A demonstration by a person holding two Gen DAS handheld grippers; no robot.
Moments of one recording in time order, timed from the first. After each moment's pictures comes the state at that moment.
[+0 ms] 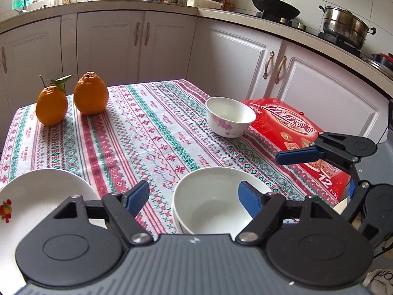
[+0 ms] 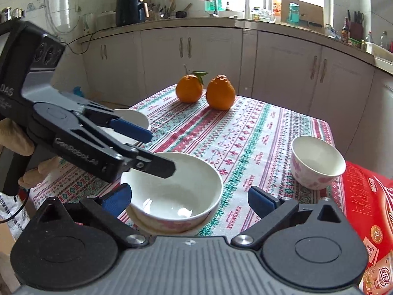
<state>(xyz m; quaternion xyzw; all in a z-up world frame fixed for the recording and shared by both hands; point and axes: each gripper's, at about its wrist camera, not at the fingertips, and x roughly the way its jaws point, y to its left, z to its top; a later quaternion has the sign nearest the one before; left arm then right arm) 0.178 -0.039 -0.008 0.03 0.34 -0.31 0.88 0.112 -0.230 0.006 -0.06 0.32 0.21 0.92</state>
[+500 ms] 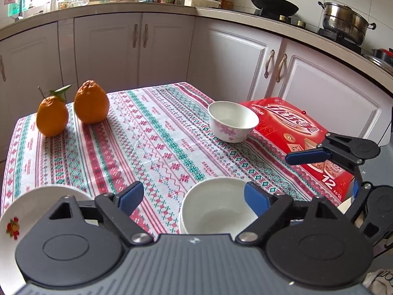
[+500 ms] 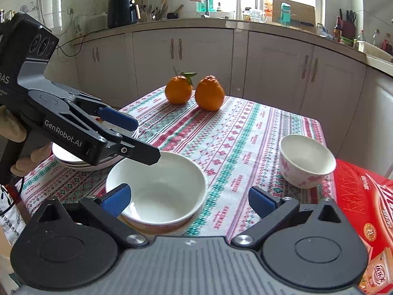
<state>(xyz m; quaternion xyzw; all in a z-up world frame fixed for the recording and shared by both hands) 0.193 -0.047 0.004 0.06 0.34 -0.32 0.88 0.111 -0.248 0.008 -0.06 0.31 0.20 0.93</state>
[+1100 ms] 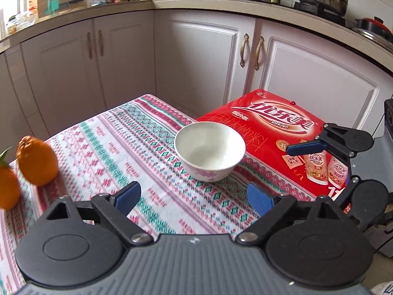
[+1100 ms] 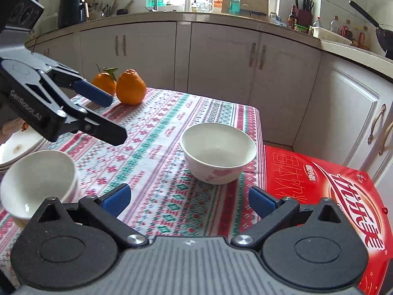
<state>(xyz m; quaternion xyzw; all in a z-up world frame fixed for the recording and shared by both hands) 0.271 -0.155 0.008 0.13 0.34 -0.38 0.85 0.172 -0.338 -0.013 -0.07 0.32 0.10 0.94</state>
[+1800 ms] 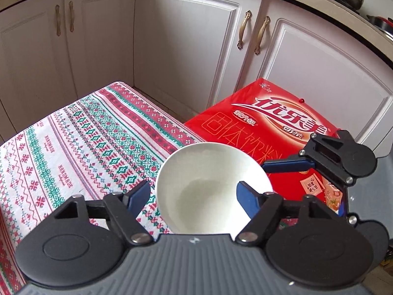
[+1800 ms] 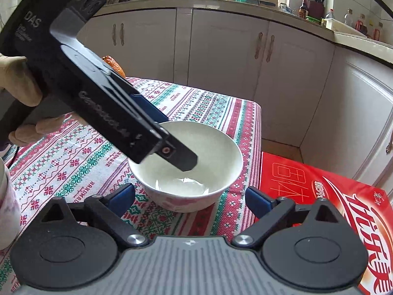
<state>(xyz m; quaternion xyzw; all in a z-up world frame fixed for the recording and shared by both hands) 0.367 -0.238 -0.041 0.12 0.40 -0.42 0.80 0.251 -0.367 -0.046 -0.08 0.33 0.13 0.93</state>
